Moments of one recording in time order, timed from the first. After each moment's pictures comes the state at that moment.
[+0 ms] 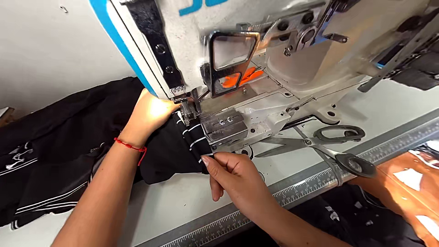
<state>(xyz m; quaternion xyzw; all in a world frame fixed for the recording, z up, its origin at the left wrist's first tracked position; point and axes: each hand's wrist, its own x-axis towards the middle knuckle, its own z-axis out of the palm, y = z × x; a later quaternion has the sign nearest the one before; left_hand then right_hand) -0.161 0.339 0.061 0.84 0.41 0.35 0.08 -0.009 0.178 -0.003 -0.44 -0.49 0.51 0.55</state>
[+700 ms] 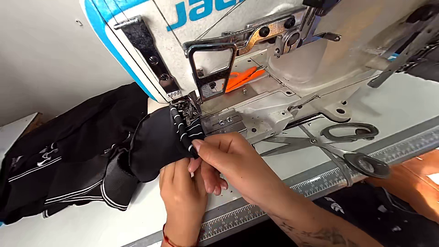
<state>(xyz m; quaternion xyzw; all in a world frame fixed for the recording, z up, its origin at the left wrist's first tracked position) -0.131 0.209 -0.014 0.71 0.42 0.54 -0.16 0.000 0.192 0.046 -0.34 -0.48 0.62 0.52</state>
